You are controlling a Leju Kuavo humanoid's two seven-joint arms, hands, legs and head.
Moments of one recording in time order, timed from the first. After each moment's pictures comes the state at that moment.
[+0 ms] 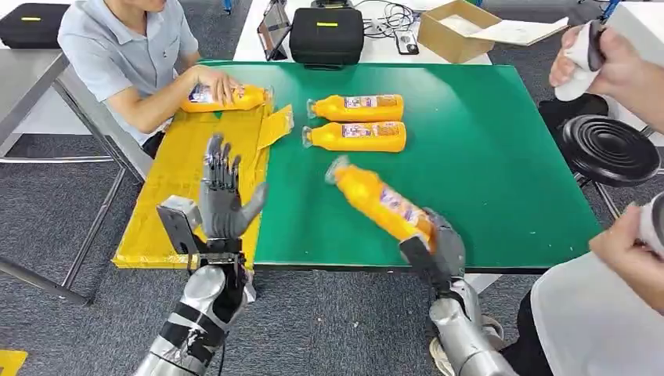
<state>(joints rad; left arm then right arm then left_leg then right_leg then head) -0.30 -0.20 -0.30 -1.22 0.28 0.28 -0.49 -0.38 0.08 0.18 -0.66 0.29 -0.56 -0.70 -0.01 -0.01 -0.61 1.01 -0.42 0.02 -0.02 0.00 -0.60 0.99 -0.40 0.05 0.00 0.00</state>
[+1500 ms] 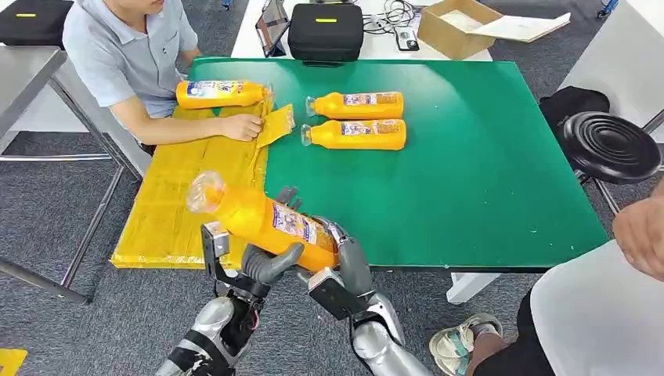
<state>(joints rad) -0.20 -0.19 -0.38 -1.15 0.47 -0.19 -0.38 -0.27 0.22 0.68 -0.92 0.21 -0.38 -0.70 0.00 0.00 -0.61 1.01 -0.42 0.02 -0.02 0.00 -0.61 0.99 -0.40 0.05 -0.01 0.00</state>
